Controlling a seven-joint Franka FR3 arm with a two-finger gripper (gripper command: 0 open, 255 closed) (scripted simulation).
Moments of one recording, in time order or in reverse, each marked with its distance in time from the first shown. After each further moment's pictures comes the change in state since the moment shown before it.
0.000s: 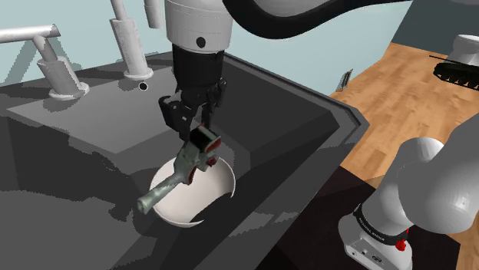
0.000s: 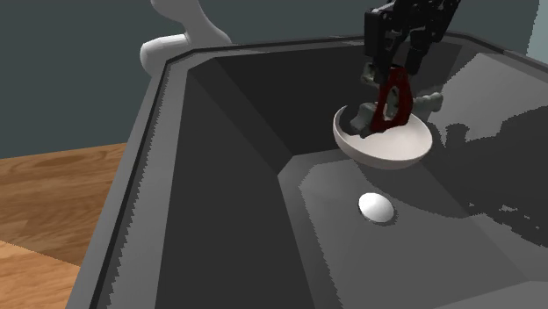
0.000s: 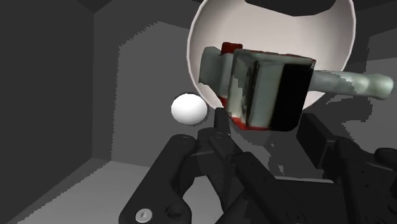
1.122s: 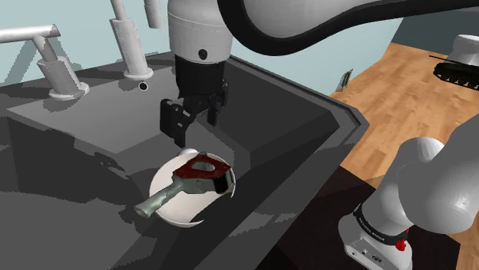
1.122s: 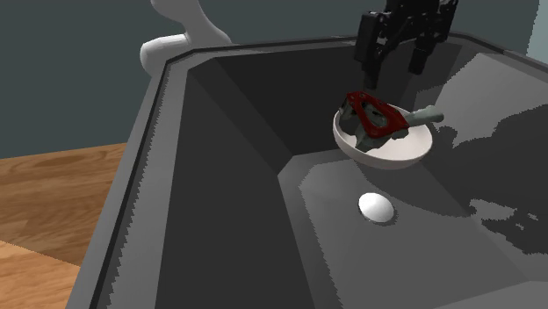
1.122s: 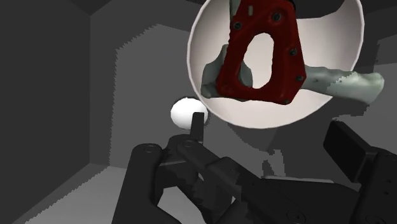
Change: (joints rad) arm 0.001 -0.007 0.000 -0.043 0.004 0.037 -0.003
